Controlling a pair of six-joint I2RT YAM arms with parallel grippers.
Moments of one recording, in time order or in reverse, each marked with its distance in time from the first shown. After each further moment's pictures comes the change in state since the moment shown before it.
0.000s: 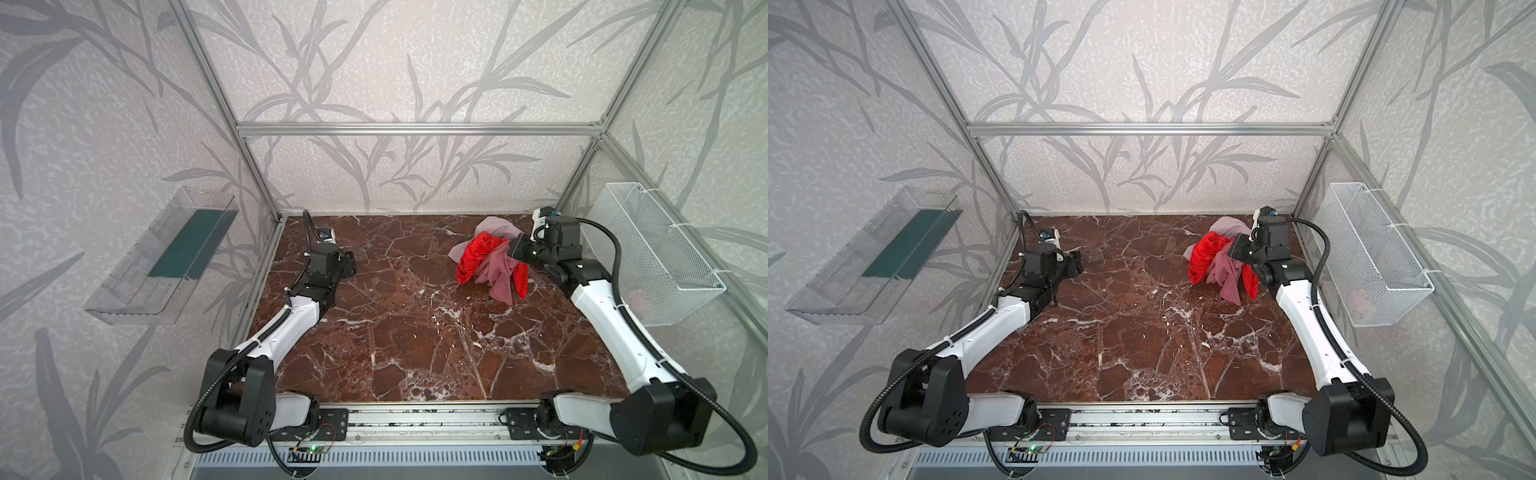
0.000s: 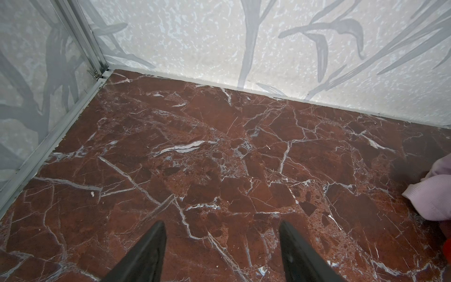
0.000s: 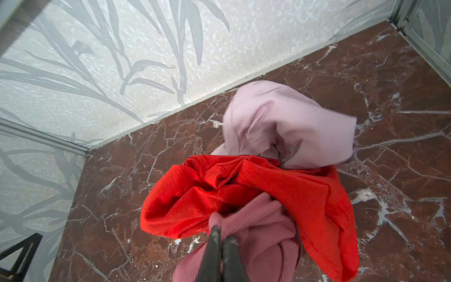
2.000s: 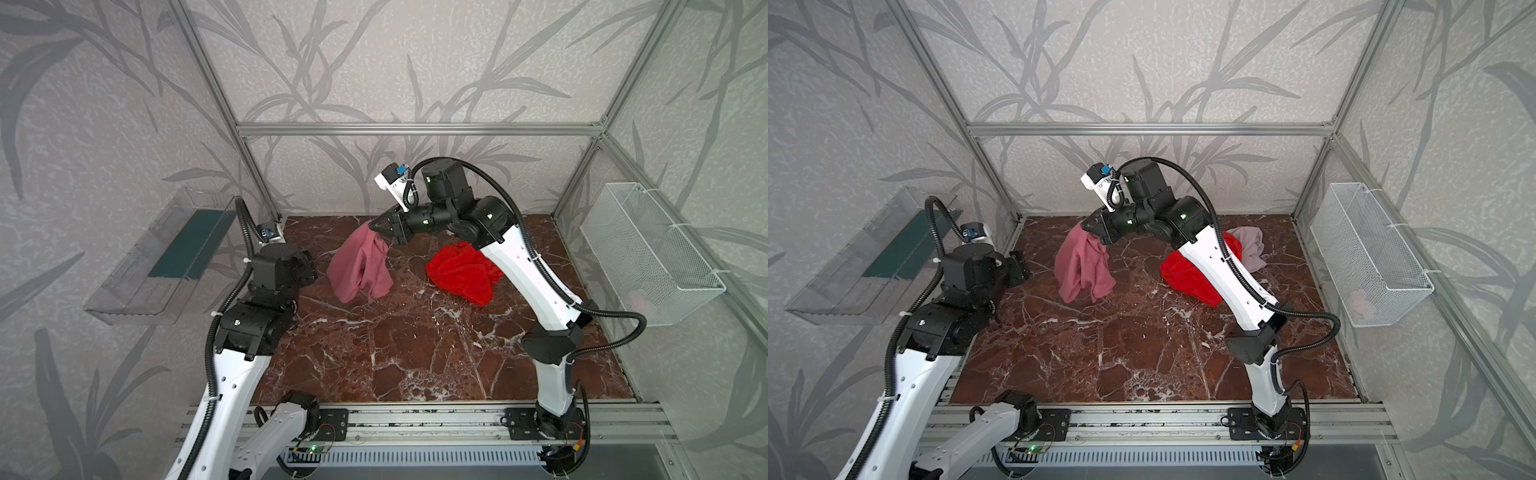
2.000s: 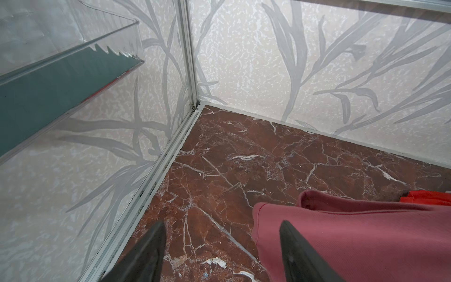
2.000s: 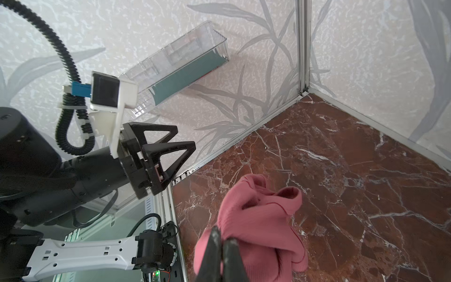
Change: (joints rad) left arm -0.015 -0.442 0.413 -0.846 -0.268 -0.021; right arm 0.676 0.761 1.337 -0.466 -0.382 -0.280
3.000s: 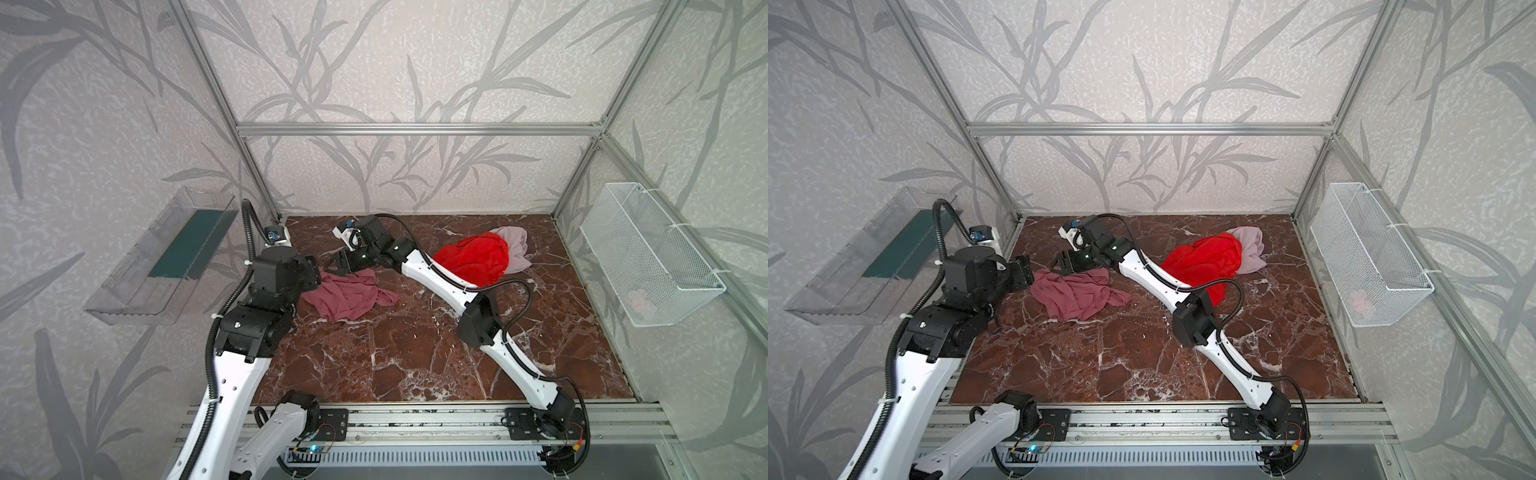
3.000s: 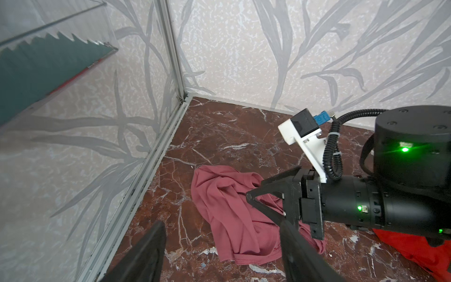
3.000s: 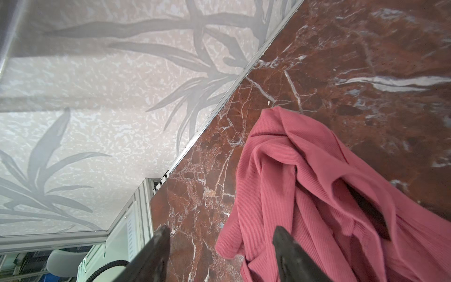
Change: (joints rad) left arm 0.005 -0.006 -0.040 0.001 0.109 0.034; right arm 0.061 0.553 0.061 0.332 -0.035 0.274
